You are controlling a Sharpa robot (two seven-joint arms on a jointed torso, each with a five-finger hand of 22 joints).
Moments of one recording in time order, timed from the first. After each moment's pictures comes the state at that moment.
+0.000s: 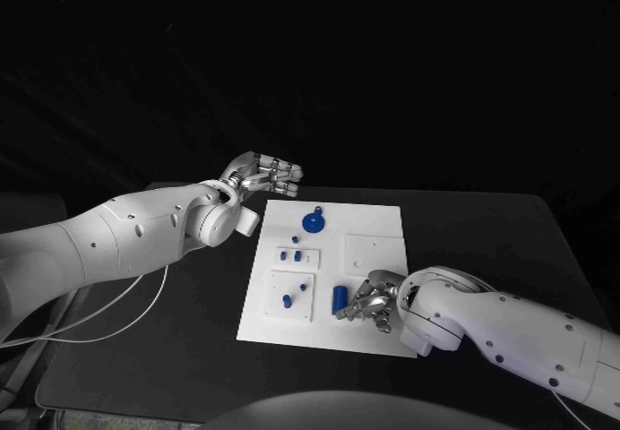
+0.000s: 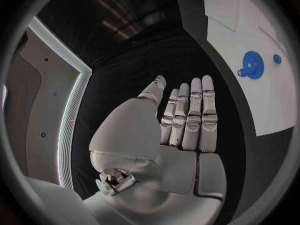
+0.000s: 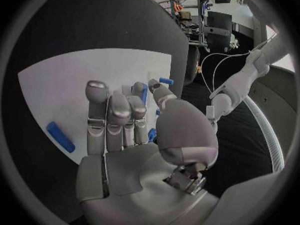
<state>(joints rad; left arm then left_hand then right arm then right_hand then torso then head) 1.18 -0.71 -0.10 1.15 -0.24 -0.19 0.37 1.36 0.00 0.11 0.00 0.10 1.05 0.14 0.06 0.06 1.18 0.11 0.06 0.06 1.23 0.09 0.06 0.08 0.09 1.15 0.08 0.10 0.11 0.88 -0.64 0.06 1.53 -1.04 -0.06 -0.61 1.10 -0.11 0.21 -0.05 0.28 1.23 -0.02 0.07 1.05 1.36 -0.07 1.01 1.27 1.46 -0.11 1.03 1.14 0.07 1.47 -0.14 0.61 1.28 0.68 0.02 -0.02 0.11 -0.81</state>
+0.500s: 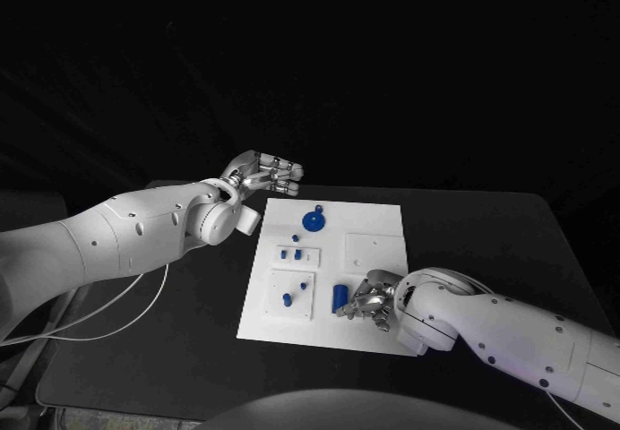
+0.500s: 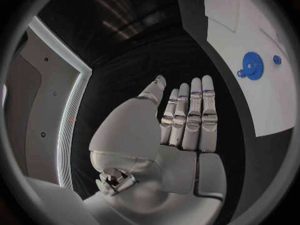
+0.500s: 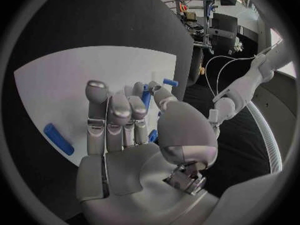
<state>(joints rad) 1.18 -0.71 -0.10 1.15 -0.24 -0.19 0.37 1.36 0.00 0.11 0.00 0.10 1.05 0.14 0.06 0.06 1.18 0.11 0.06 0.06 1.23 0.09 0.06 0.08 0.08 1.15 0.08 0.10 0.11 0.87 -0.61 0.06 1.51 -1.09 -0.08 -0.63 1.04 -0.04 0.29 -0.11 0.26 1.22 -0.02 0.07 1.06 1.37 -0.08 1.01 1.27 1.46 -0.12 1.03 1.13 0.06 1.47 -0.14 0.61 1.27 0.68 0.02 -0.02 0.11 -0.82</state>
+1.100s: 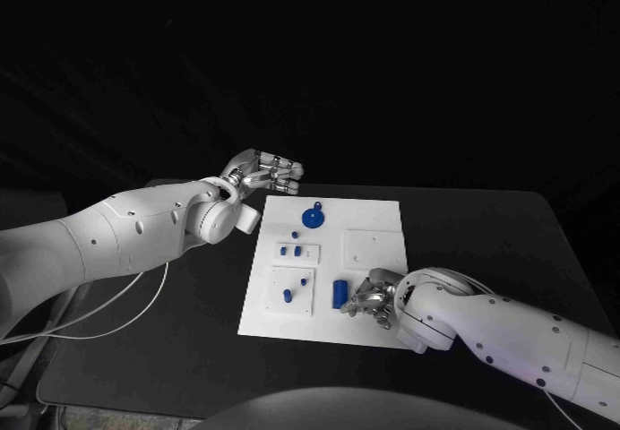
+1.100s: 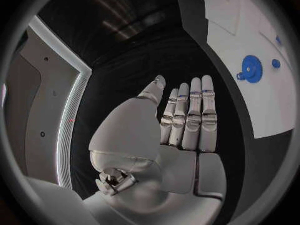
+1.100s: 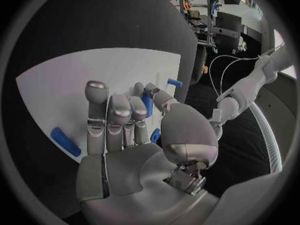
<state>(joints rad) 1.18 -0.71 -0.10 1.15 -0.24 -0.19 0.37 1.36 0.00 0.11 0.00 0.10 1.05 0.14 0.06 0.06 1.18 0.11 0.06 0.06 1.23 0.09 0.06 0.08 0.09 1.15 0.08 0.10 0.11 0.86 -0.61 0.06 1.49 -1.11 -0.10 -0.64 0.94 -0.02 0.47 -0.13 0.18 1.22 -0.02 0.07 1.10 1.37 -0.08 1.03 1.28 1.46 -0.12 1.03 1.12 0.06 1.47 -0.14 0.62 1.27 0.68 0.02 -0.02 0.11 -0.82</state>
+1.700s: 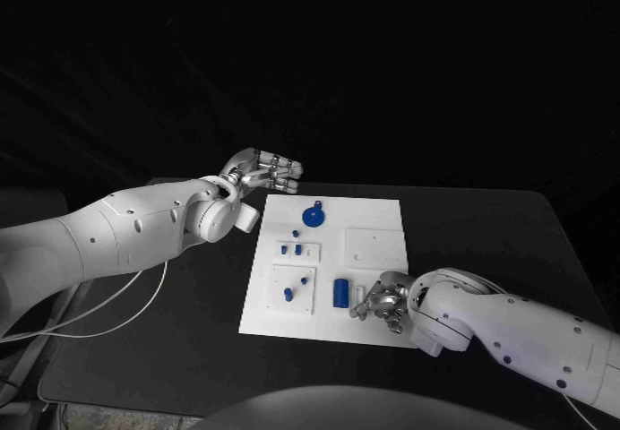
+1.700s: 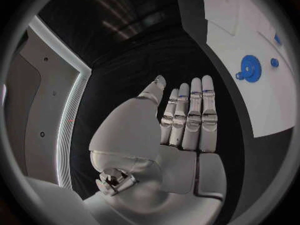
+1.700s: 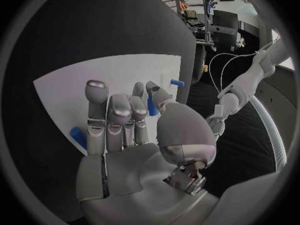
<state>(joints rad) 1.18 -0.72 -0.10 1.15 -0.24 -0.18 0.37 1.36 0.00 0.11 0.00 0.10 1.05 0.14 0.06 0.06 1.18 0.11 0.06 0.06 1.23 0.09 0.06 0.08 0.08 1.15 0.08 0.10 0.11 0.86 -0.68 0.06 1.52 -1.04 -0.06 -0.63 1.02 -0.05 0.24 -0.18 0.31 1.22 -0.02 0.07 1.03 1.37 -0.08 1.02 1.28 1.46 -0.12 1.03 1.12 0.06 1.47 -0.14 0.62 1.26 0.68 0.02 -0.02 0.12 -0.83</state>
